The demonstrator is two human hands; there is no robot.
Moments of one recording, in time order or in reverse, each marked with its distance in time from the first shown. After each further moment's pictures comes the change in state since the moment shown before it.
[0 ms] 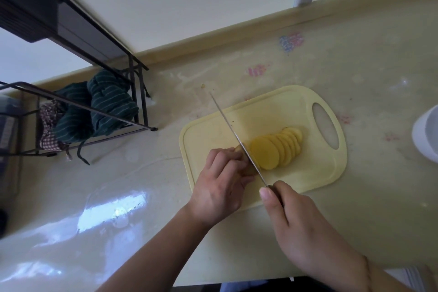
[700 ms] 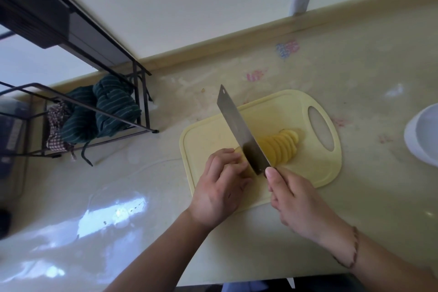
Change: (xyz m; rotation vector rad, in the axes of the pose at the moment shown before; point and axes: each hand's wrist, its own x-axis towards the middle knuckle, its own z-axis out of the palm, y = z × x) left_hand -0.005 0.005 0.001 -0.042 0.021 0.044; right_hand 0.028 0.025 -0.002 0.254 -0.021 -0.001
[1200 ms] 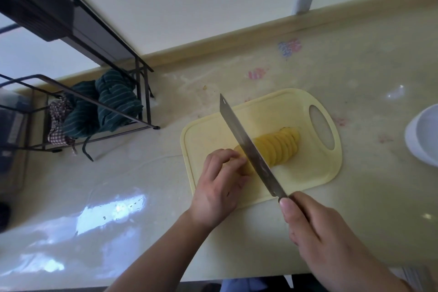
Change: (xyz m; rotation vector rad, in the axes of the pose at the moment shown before) left_hand -0.005 0.005 0.000 0.004 0.058 -0.061; right_hand -0.057 -0.016 -0.016 -0.150 0.012 -0.046
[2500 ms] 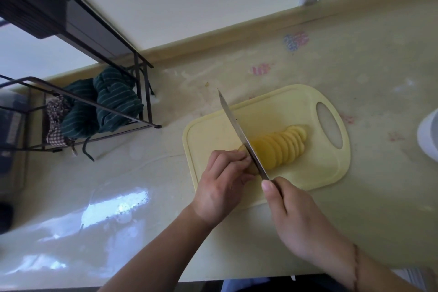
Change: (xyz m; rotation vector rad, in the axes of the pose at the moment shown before) left_hand 0.004 -0.011 0.003 -0.017 0.011 0.047; right_hand 0.041 0.004 0.035 -0.075 0.033 0.039
